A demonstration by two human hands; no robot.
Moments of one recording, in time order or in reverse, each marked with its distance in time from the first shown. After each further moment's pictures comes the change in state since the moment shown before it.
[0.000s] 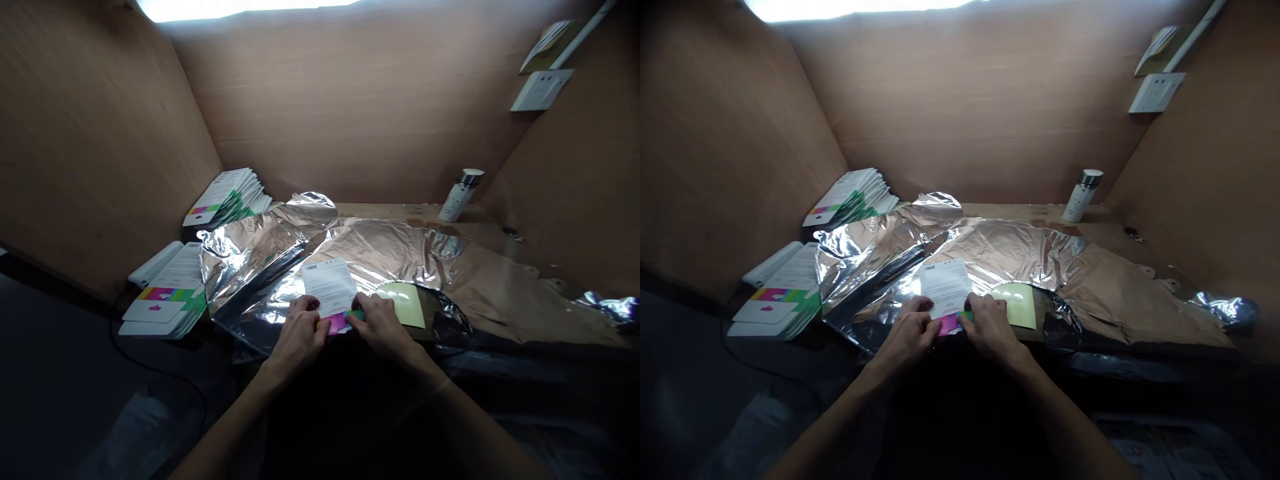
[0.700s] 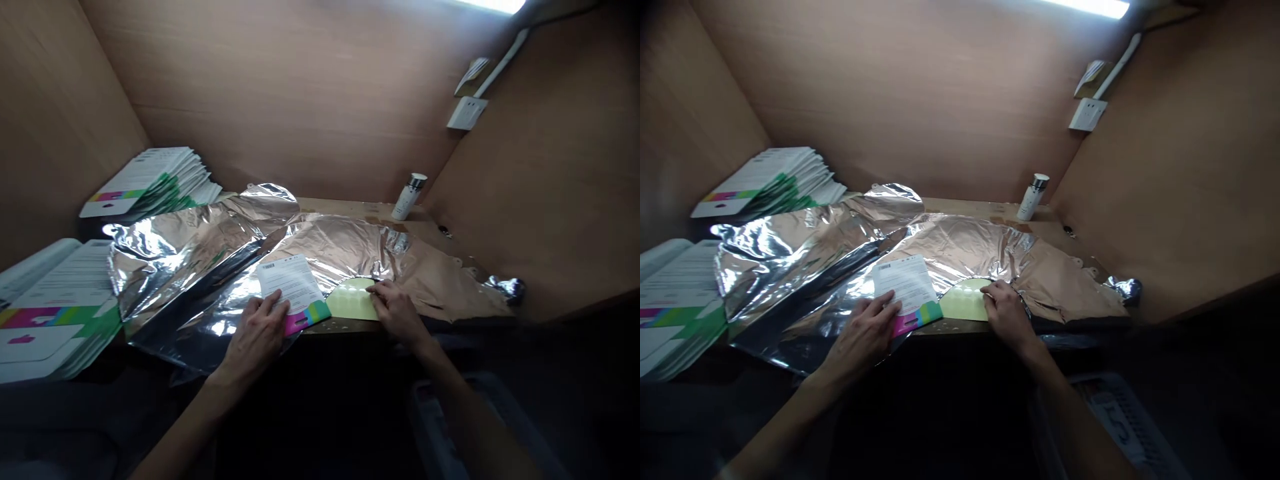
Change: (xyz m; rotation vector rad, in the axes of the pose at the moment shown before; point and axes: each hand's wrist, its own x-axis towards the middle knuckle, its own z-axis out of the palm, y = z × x) left_hand 0.012 -0.017 0.007 0.330 -0.029 0.187; right_hand -0.036 0.080 -0.051 0.057 0.284 0.071
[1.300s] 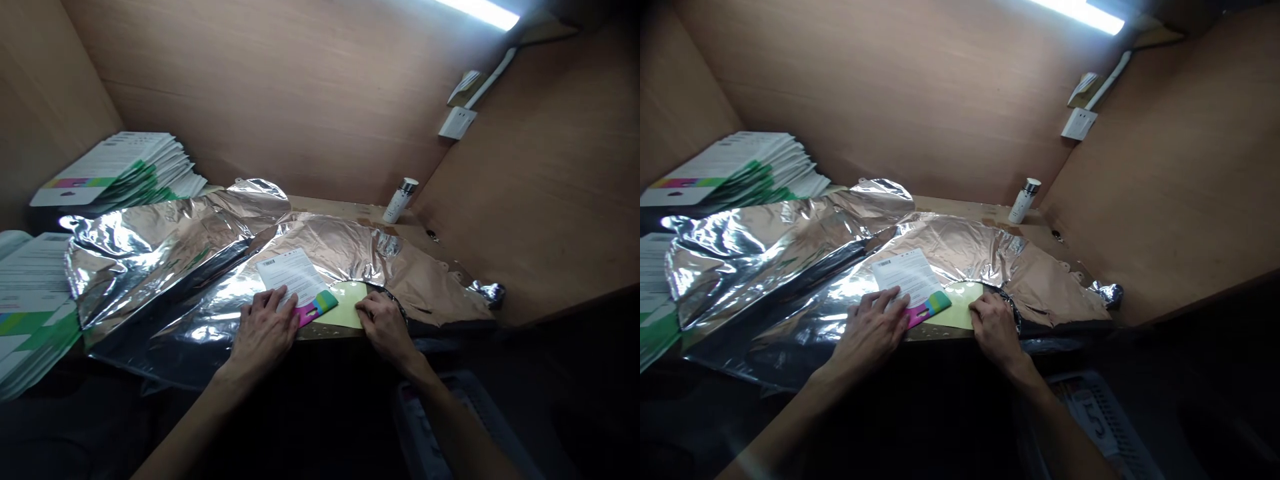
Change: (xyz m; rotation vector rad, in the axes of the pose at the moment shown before) left_hand 0.025 0.031 0.006 0.144 -0.066 -0.049; right_hand -0.009 -0.007 -0.001 -0.231 -0.066 -0.005
